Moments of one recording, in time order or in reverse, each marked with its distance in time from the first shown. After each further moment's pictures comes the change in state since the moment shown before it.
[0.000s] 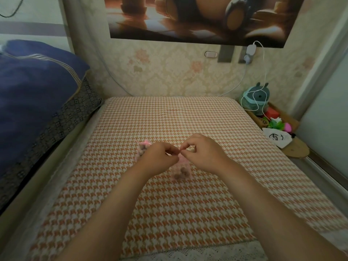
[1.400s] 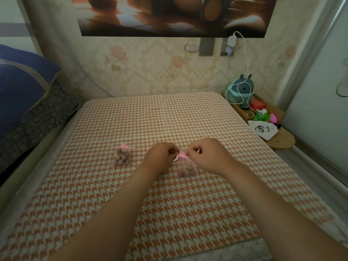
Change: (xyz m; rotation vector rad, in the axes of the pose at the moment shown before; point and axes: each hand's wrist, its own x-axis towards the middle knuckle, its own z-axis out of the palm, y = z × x) left_hand 0.075 -0.002 0.078 0.264 0.054 0.198; right_hand -0.025 0.064 -0.028 0.133 0.007 0.157
